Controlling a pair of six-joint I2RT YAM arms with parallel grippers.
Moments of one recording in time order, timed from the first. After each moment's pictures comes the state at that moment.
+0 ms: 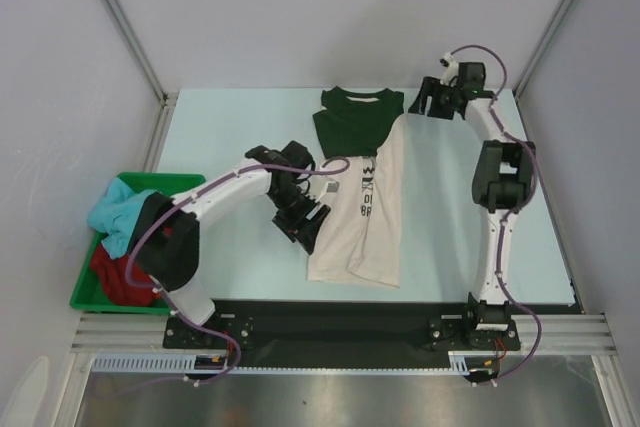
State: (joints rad) left arm -0.63 1.72 1.28 -1.07 0.48 0.13; right arm -0.01 2.52 2.24 -0.41 -0.47 0.14
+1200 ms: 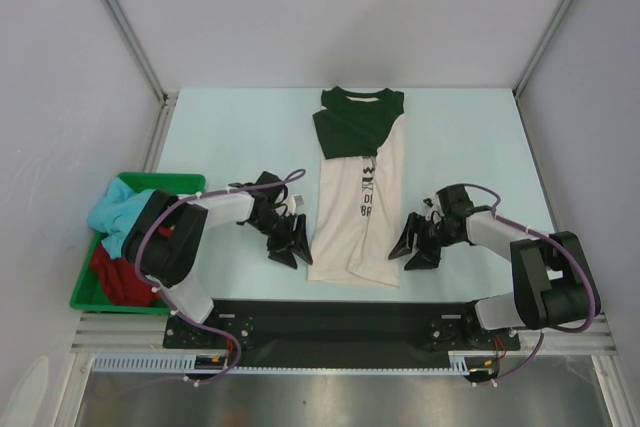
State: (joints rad) left arm -0.45 1.69 0.84 -0.58 0.66 -0.43; right arm 0.19 1.39 0.56 -0.45 -0.64 0.55
